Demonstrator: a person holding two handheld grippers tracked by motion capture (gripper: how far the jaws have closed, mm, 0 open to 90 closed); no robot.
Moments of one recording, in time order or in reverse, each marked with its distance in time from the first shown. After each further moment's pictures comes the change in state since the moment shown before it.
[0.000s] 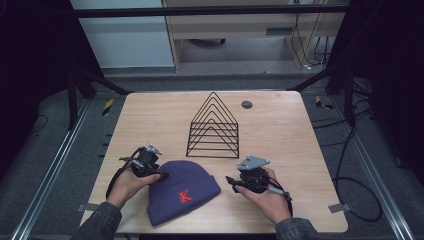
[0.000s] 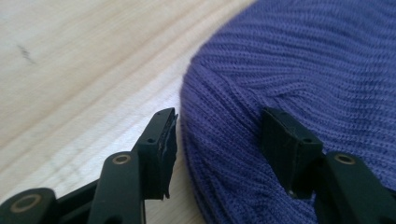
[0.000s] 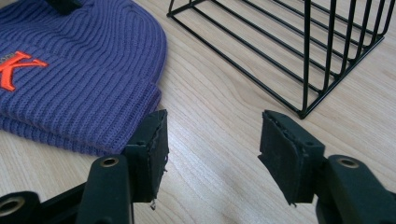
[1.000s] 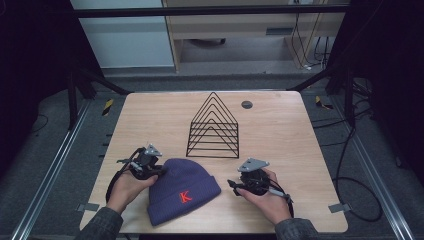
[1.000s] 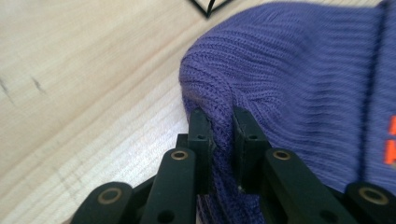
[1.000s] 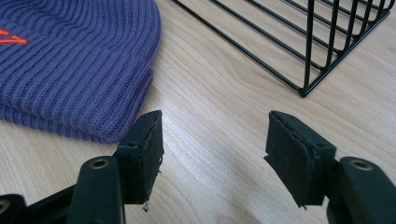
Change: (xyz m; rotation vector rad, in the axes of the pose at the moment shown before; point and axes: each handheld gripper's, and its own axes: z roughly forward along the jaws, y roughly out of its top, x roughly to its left) left arm -0.018 0.001 -0.027 -0.113 0.017 0.075; right arm -0.001 -0.010 0.005 0.051 -0.017 0.006
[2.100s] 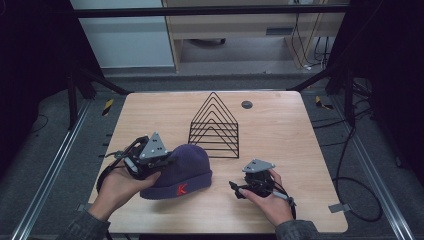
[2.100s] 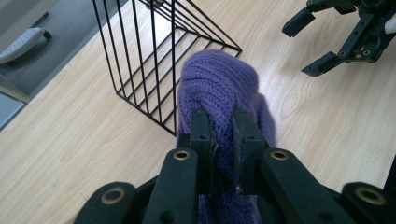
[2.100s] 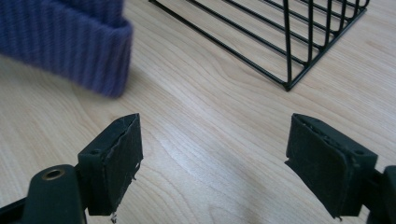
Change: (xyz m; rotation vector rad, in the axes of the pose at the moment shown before) left arm -0.067 0.061 -0.108 -0.203 0.030 0.336; right arm -0.003 -0.006 -0.008 -0.043 -0.017 0.031
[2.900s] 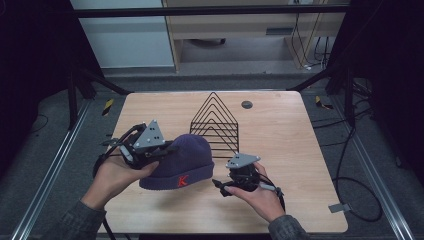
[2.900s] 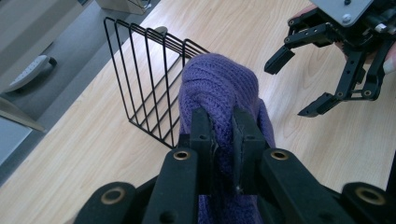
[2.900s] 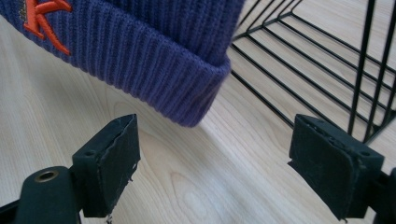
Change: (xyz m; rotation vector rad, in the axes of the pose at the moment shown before) left arm 0.016 0.027 -0.021 -0.062 -0.010 0.056; right arm 0.026 0.047 0.003 -0.052 0.129 -0.090
